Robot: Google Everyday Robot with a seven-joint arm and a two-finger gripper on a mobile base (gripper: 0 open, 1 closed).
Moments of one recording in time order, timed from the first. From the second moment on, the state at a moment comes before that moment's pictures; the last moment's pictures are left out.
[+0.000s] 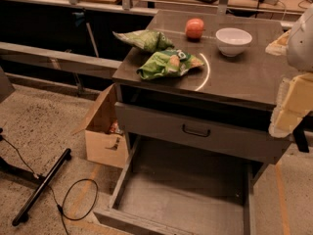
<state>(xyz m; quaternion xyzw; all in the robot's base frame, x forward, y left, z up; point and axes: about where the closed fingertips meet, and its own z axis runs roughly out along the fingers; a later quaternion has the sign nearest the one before) 0.438 -0.216 0.979 -0.60 0.78 -0.04 0.16</state>
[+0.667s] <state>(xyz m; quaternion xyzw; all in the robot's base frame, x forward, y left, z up) 0.463 -0.212 0.981 -0.60 0.77 -0.04 0.19</state>
